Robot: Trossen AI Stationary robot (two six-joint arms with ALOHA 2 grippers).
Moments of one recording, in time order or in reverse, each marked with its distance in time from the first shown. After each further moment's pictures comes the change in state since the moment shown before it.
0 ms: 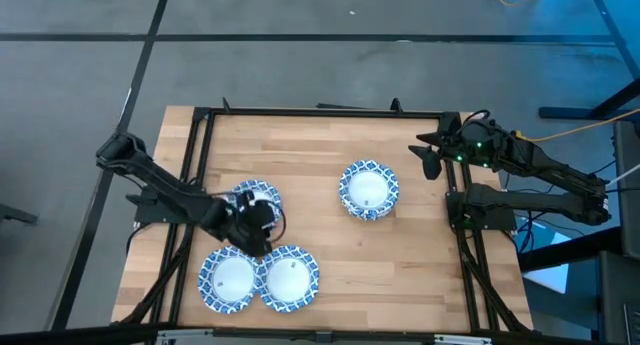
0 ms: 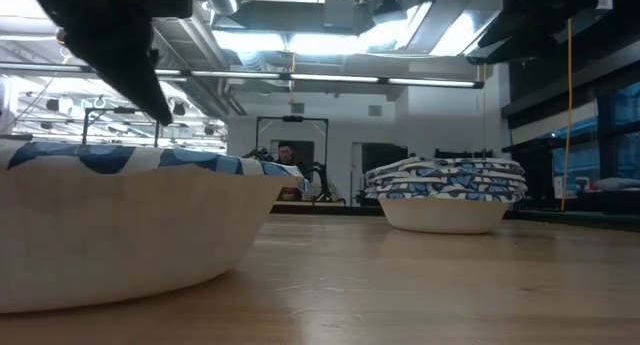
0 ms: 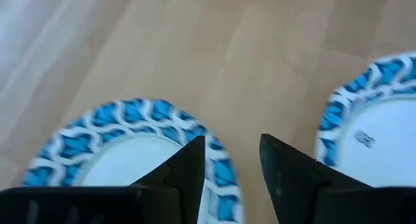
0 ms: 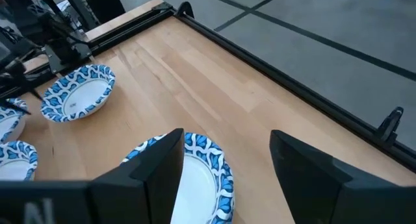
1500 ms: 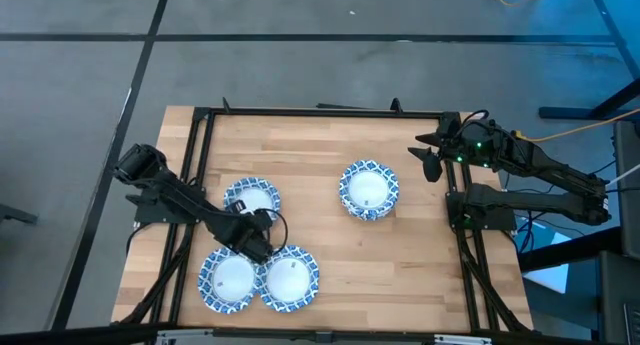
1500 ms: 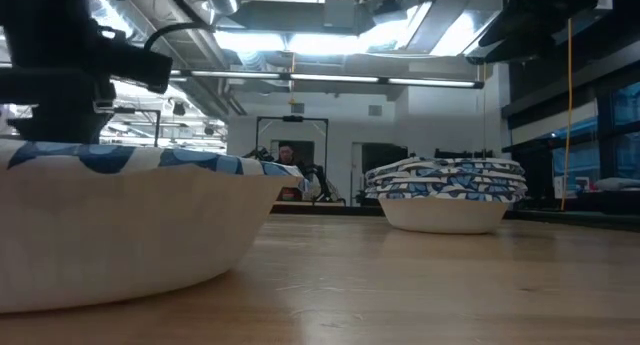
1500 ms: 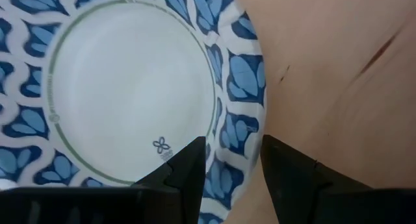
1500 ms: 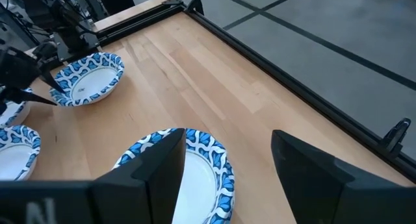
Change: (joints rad) left arm -0.007 0.227 0.041 -0.225 0.208 -0.252; right arm 0.000 0.000 0.000 0.001 -0.029 -0.065
